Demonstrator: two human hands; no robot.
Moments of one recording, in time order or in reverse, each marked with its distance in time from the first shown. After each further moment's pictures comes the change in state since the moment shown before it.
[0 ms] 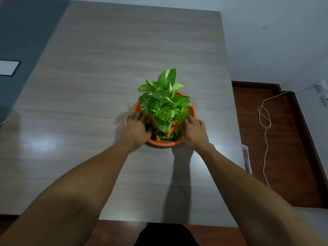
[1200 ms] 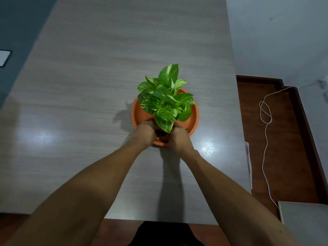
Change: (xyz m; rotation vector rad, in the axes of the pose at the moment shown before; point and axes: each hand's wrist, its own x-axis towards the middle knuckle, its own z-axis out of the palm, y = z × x) left_hand 0.001 0.023 0.030 -0.471 -0.149 -0.092; right_hand -0.009 -0.060 0.033 0.829 -0.086 0.229
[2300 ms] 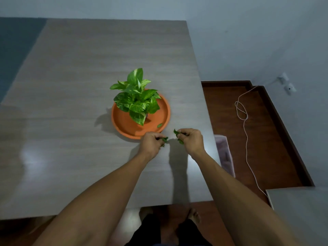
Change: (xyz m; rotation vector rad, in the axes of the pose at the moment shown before) left_hand -0.078 0.078 0.083 -0.465 0.053 -0.086; right_hand -0.087 0.058 -0.108 0.163 0.303 0.113
